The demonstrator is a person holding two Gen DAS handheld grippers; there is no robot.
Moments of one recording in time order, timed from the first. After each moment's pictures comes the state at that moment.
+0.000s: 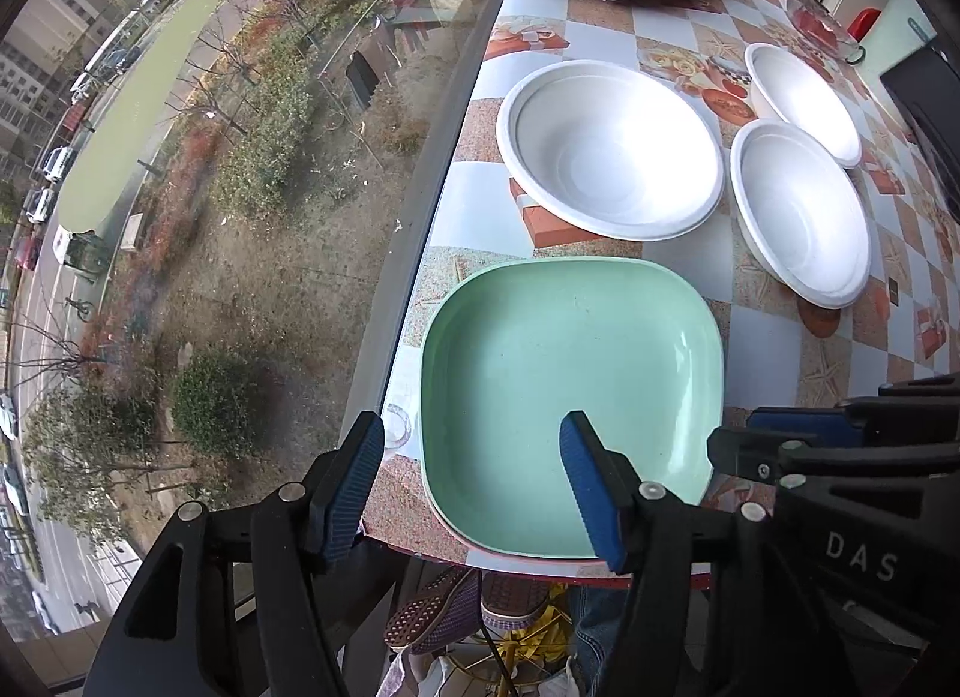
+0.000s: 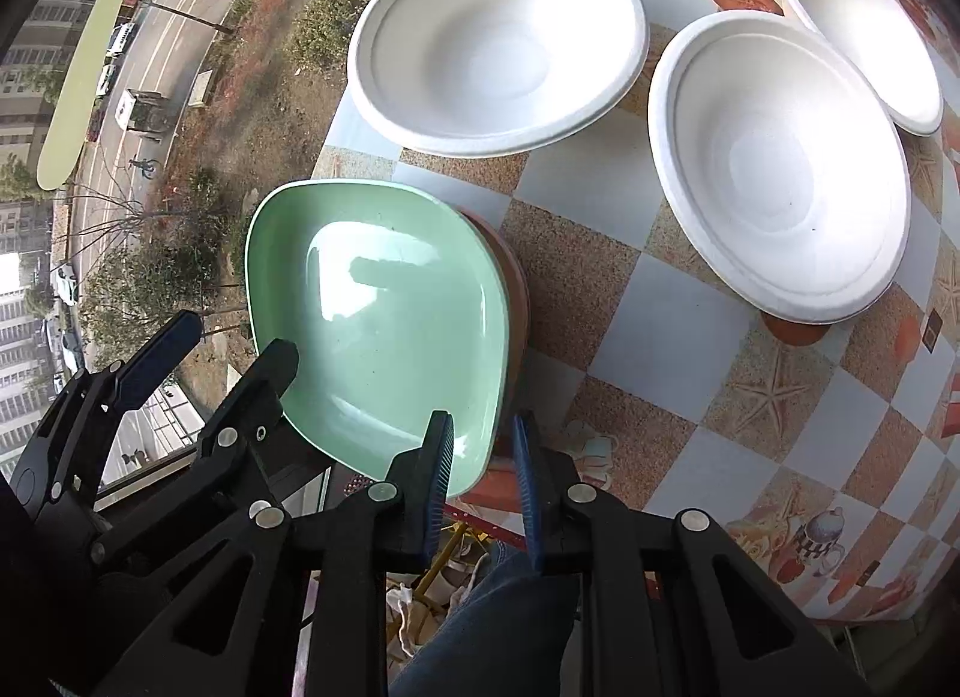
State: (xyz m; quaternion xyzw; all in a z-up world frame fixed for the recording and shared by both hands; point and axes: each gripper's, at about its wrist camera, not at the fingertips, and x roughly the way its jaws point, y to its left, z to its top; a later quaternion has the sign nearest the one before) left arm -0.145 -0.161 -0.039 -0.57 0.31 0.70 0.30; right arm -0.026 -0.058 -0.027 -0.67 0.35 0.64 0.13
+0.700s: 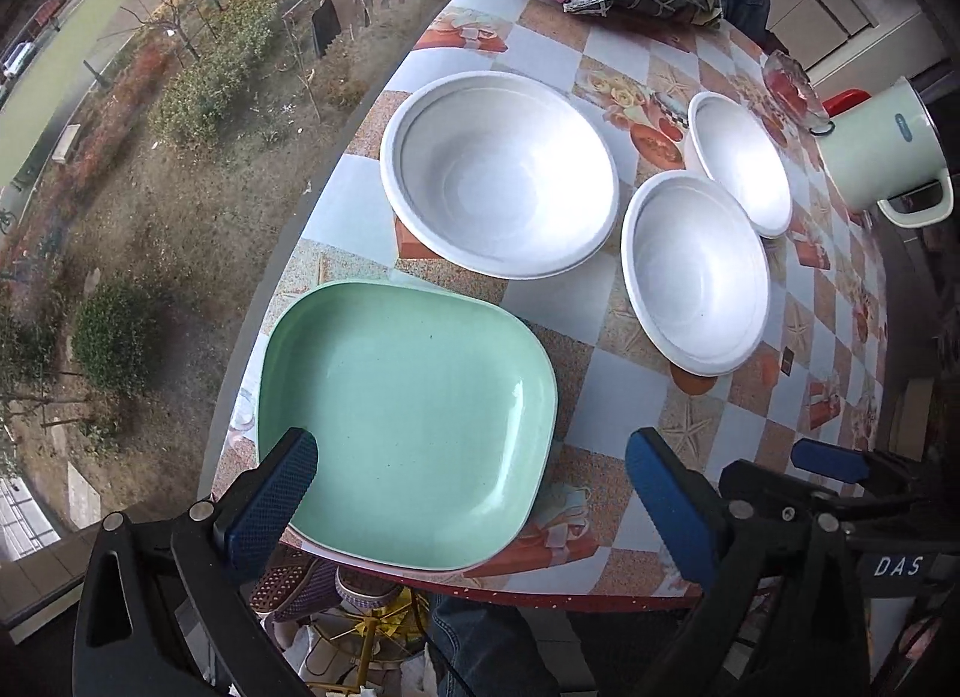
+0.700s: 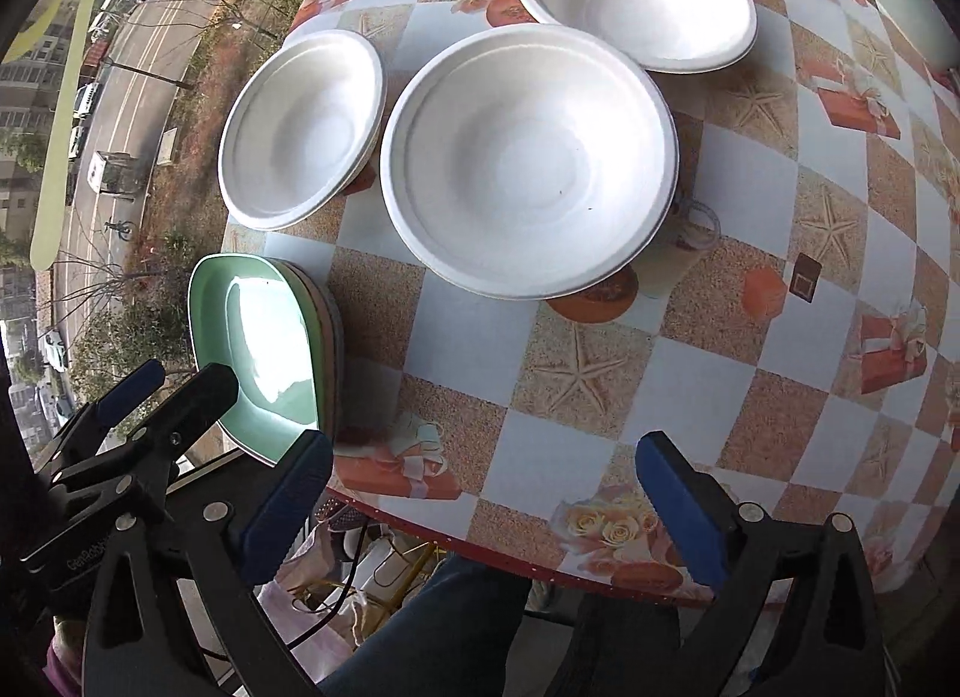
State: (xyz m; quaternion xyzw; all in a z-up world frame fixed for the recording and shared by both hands) left arm -0.137 -0.118 -0.029 -0.65 0.19 0.65 0.34; right arm 0.051 0.019 0.001 -0.64 0.38 0.63 0.21
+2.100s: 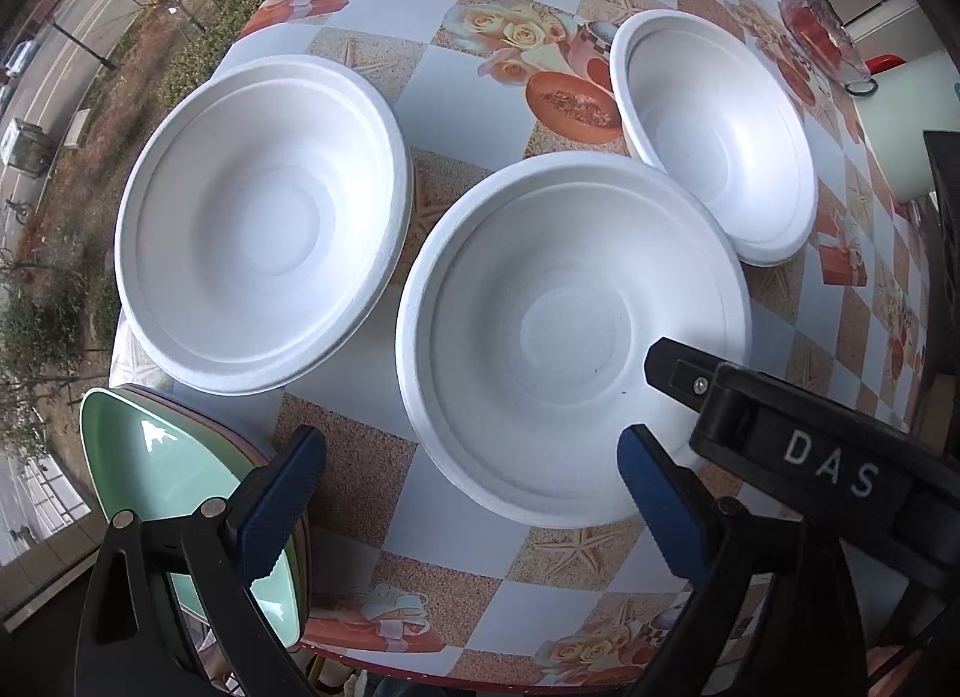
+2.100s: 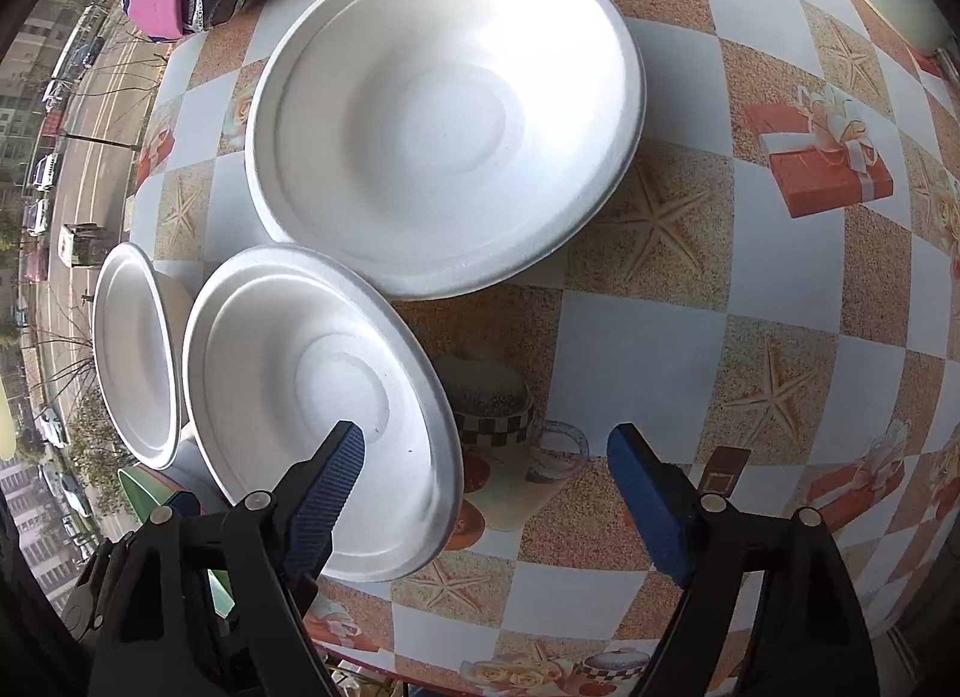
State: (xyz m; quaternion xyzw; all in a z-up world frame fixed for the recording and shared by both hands) left arm -0.096 0.015 -0.085 -0.68 0.24 0.63 0.29; right arm 0.016 0.132 -0.064 -0.62 0.41 0.62 0.25
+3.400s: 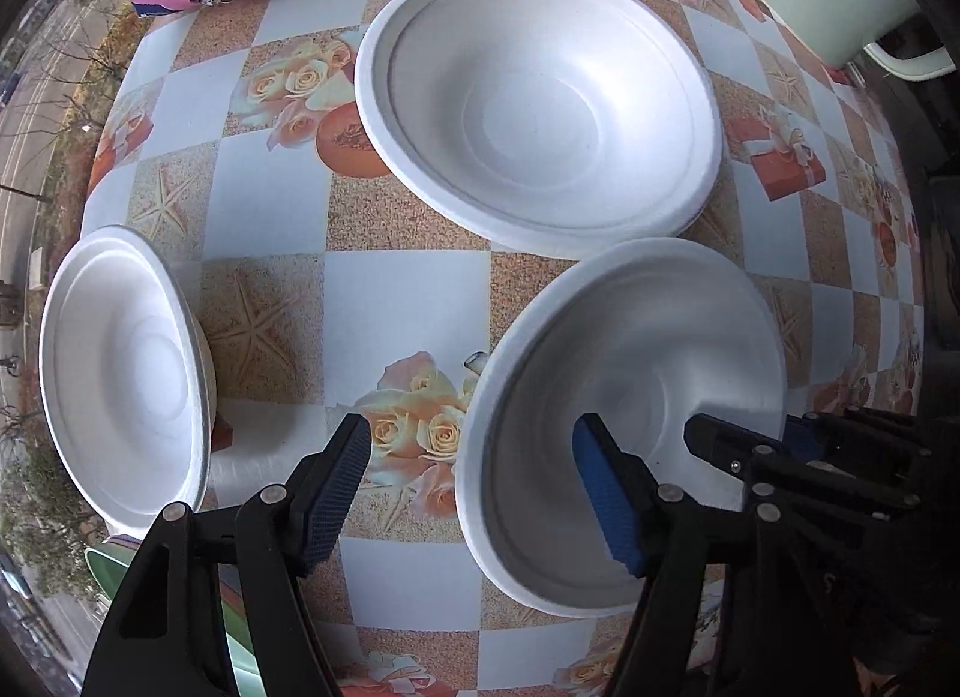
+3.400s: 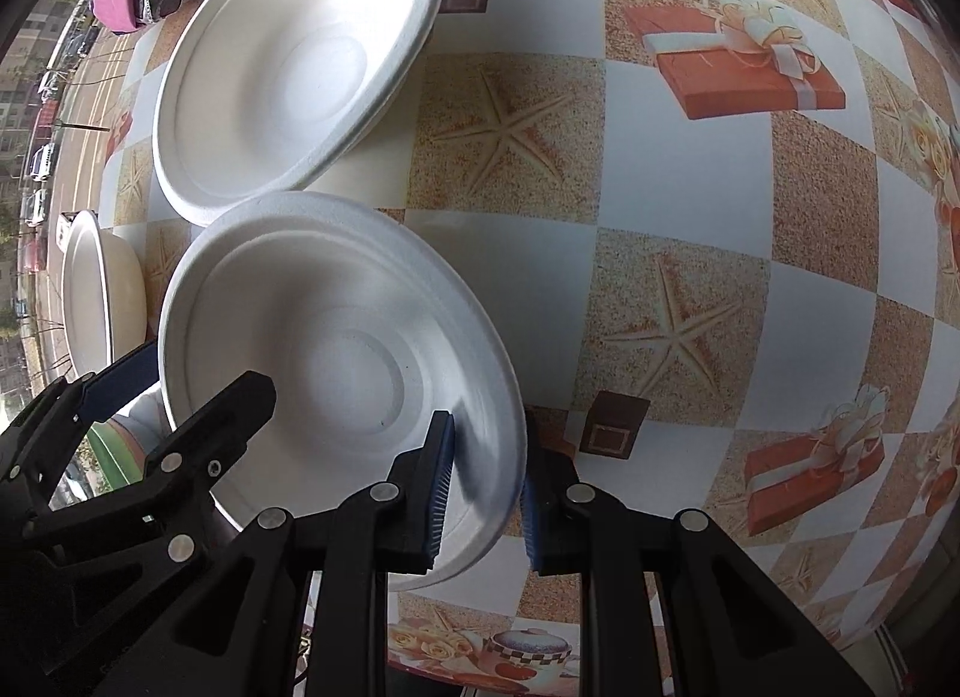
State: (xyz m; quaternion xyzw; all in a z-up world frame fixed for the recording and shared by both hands) left arm -0.057 0.084 -0.107 -0.63 0.34 0.58 0.39; right arm 0.065 0.130 -0.086 -0.64 0.41 0.60 0.25
